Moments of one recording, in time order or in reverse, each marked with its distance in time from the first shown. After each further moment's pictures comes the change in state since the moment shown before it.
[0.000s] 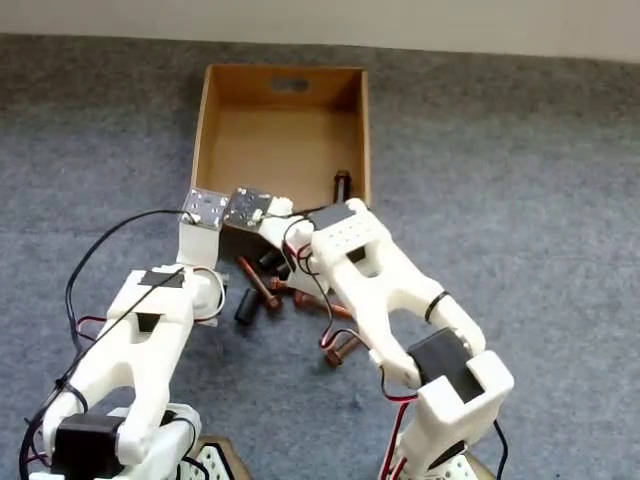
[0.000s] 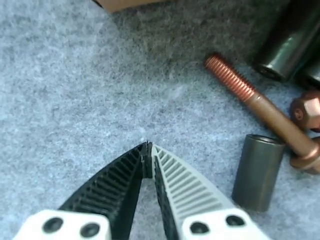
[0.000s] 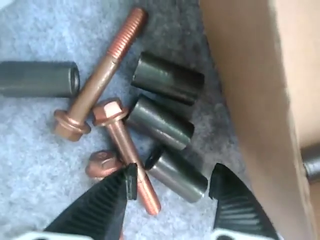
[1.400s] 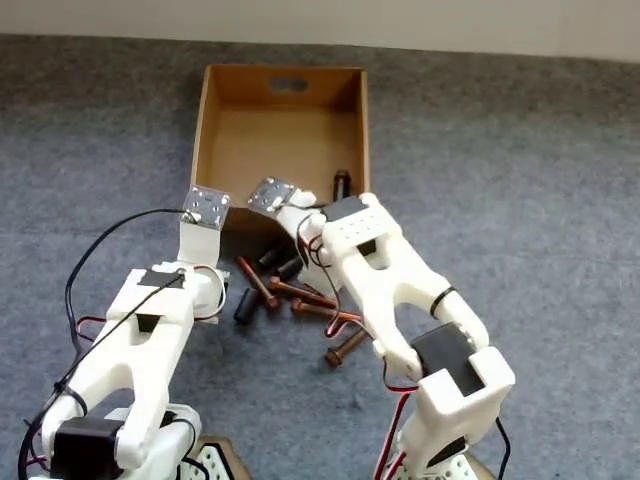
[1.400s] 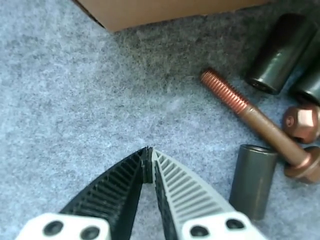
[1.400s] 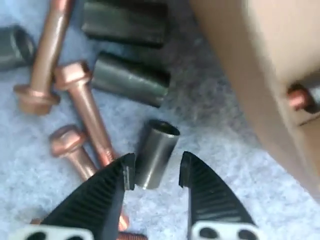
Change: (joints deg) left arm 0.1 -0.2 -0.1 0.0 -0.1; right arm 3.3 -0.6 -0.6 3.7 -9.7
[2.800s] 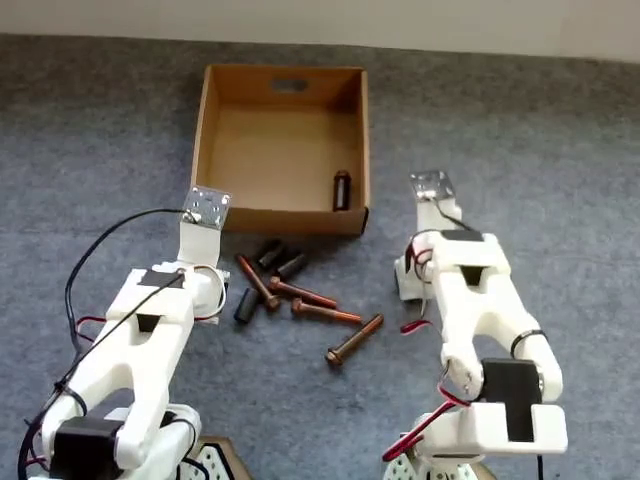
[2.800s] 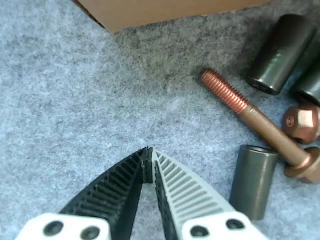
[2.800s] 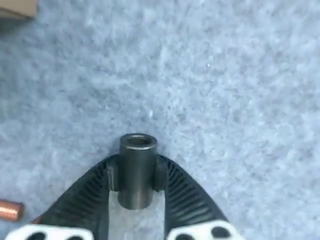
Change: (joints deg) left arm 0.0 0.0 0.0 0.0 0.0; right arm 26.6 -13.1 25.0 -15.7 -21.3
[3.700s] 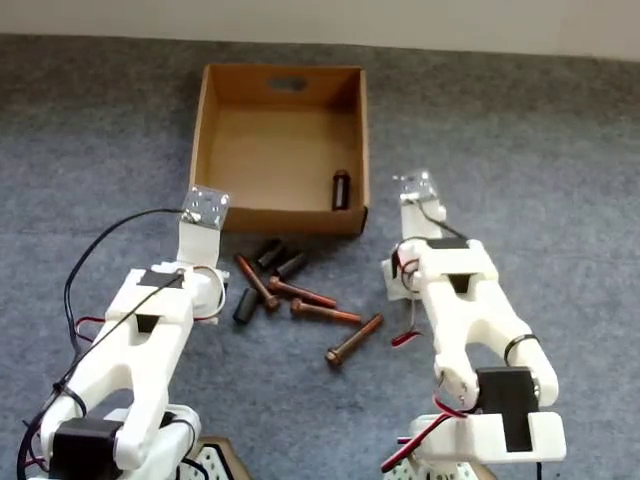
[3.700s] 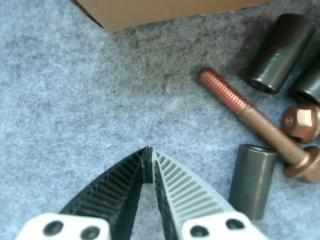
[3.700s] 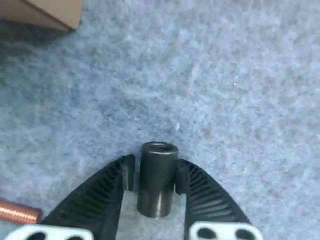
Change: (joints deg) left arm 0.0 0.0 0.0 0.0 0.0; right arm -3.1 -0.9 2.5 -5.1 -0.1
